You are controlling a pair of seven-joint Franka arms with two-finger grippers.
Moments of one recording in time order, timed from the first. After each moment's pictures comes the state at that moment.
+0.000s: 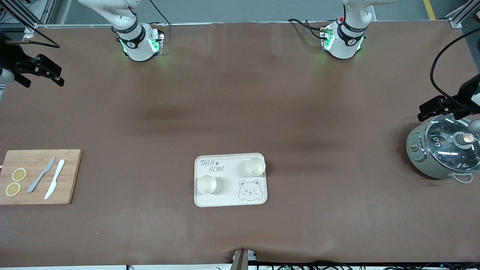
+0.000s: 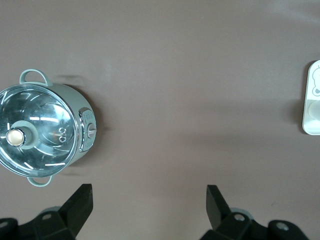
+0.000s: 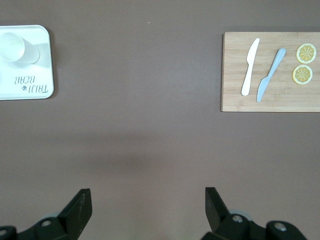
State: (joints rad) left arm 0.05 0.18 -0.09 -1.33 0.04 1.51 -0.07; right arm -0.11 -0.20 0.08 -1.76 0.02 1.60 -0.05
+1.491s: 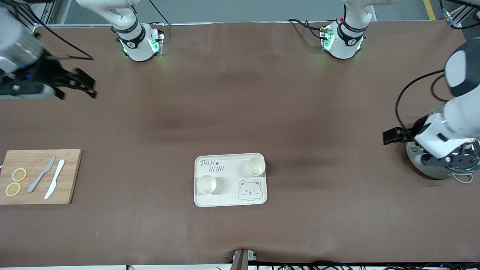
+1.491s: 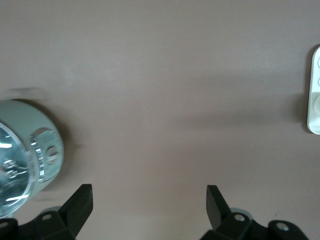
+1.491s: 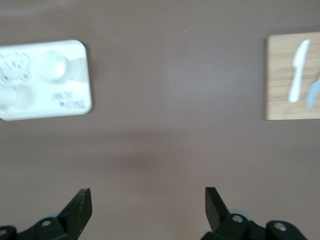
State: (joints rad) left arm -0.03 0.36 -0.11 -1.35 0.04 1.64 -0.09; right arm 0.11 -0.07 0.09 -1.72 0.06 1.71 0.25
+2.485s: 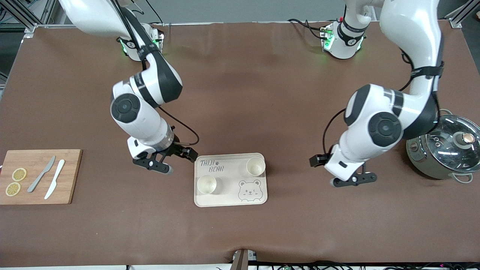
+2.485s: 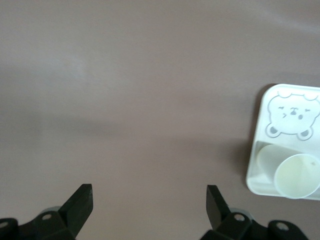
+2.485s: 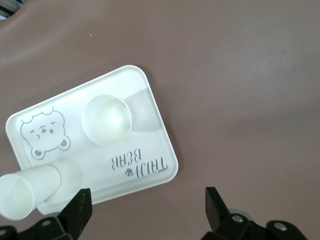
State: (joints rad) left arm -0.26 0.57 -0.12 -1.35 0.03 1.90 -0.54; right arm 0.36 0.51 0.08 -1.54 0.04 2.18 0.72
